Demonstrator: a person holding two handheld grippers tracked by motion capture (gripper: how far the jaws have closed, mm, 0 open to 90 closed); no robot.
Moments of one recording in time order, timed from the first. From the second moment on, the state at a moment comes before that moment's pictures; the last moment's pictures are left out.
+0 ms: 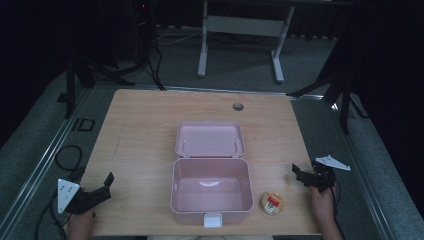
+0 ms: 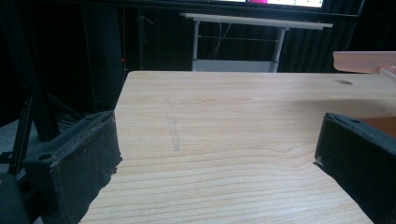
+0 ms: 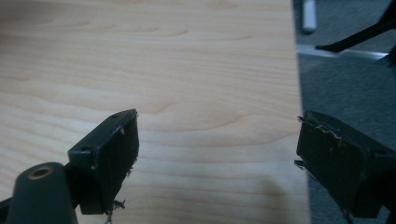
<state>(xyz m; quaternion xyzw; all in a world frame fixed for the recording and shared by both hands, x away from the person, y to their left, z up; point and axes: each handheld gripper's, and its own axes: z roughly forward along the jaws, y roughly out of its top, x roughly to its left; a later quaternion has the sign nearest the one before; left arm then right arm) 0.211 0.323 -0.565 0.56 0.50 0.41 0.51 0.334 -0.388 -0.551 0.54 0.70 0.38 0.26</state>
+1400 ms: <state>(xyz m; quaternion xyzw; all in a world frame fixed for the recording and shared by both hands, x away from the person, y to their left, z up) 0.211 0.322 -0.565 0.56 0.50 0.41 0.51 0.322 -0.364 -0.508 0.28 0.96 0.03 -0.01</state>
